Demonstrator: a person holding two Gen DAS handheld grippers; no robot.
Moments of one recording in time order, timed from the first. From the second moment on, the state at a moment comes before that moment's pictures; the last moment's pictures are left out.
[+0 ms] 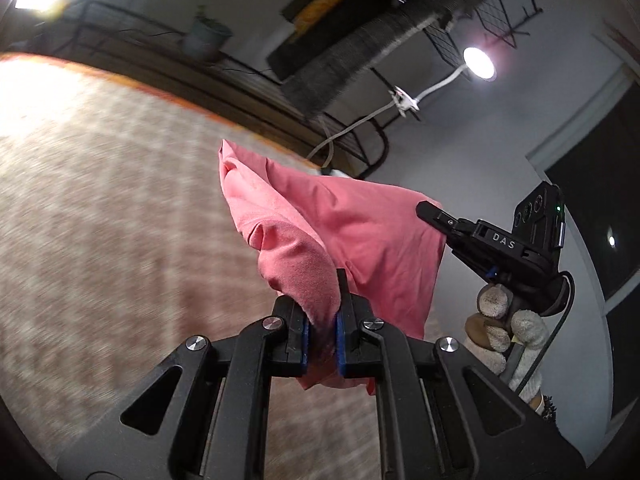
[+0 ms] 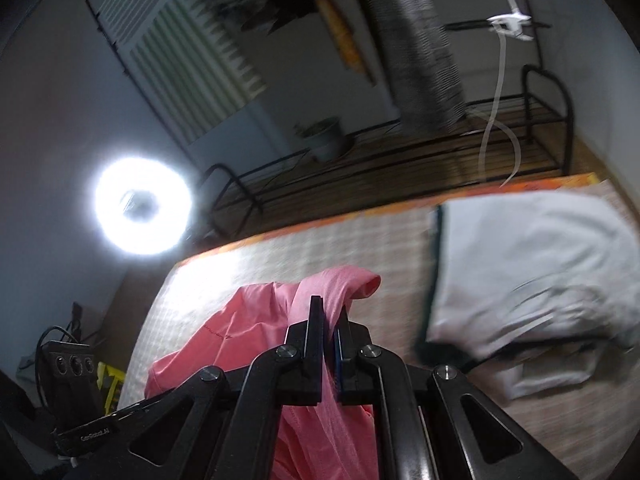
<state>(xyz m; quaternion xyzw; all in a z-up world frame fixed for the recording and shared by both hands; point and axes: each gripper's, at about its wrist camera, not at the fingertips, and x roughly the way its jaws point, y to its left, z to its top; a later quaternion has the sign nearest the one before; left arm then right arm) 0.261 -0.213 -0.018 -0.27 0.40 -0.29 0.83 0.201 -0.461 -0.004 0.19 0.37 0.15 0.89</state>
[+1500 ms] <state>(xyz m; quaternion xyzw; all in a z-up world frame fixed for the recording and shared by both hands) 0.320 -0.432 -0.036 -0.06 0.39 -0.28 0.87 0.268 -0.690 0.012 0.12 0.34 -0.09 0.93</state>
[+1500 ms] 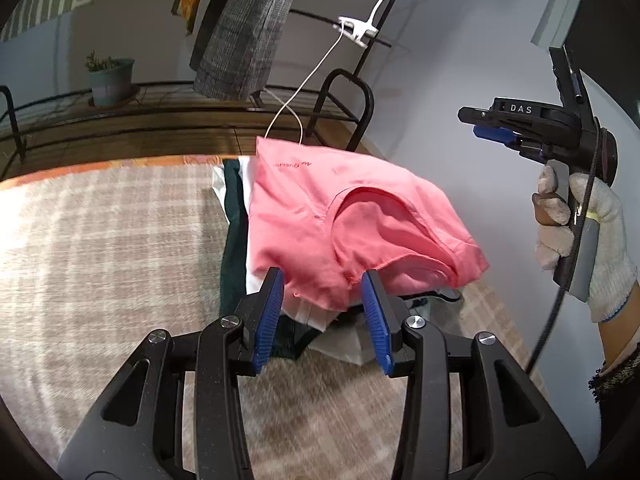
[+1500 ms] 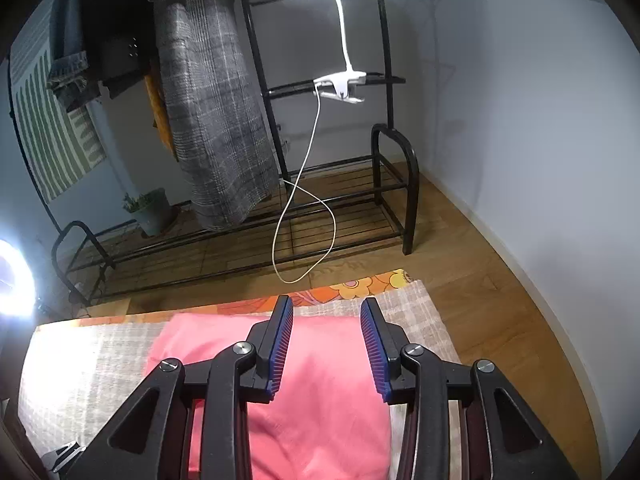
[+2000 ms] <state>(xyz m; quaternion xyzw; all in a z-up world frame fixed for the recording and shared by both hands) 0.221 -0.373 0.062 -0.05 0.30 -0.30 0.90 0.165 -0.621 0.090 0.09 0.30 -0.08 0.95</state>
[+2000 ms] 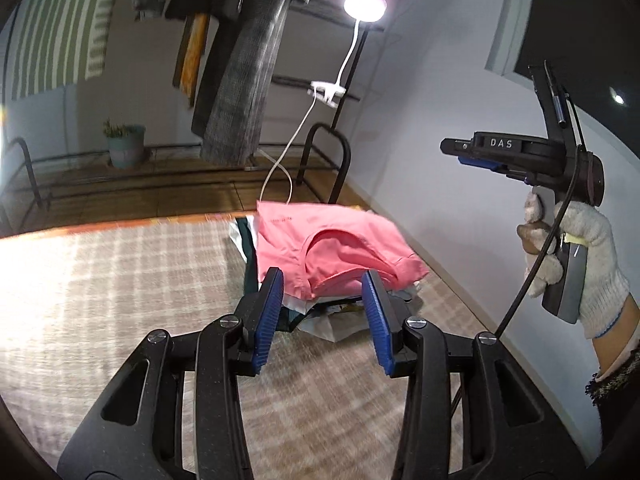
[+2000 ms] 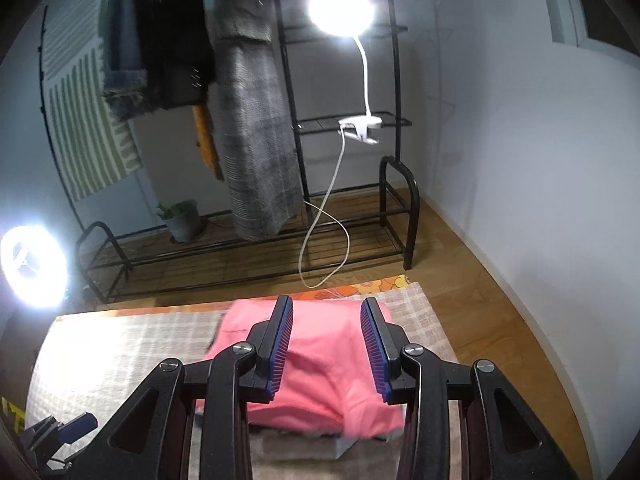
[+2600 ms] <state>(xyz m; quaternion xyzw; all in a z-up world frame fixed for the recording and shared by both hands) 0.103 -0.259 0.094 -0.01 0.25 -0.32 0.91 0.018 -0.472 0.109 0.05 0.27 -0.10 0.96</state>
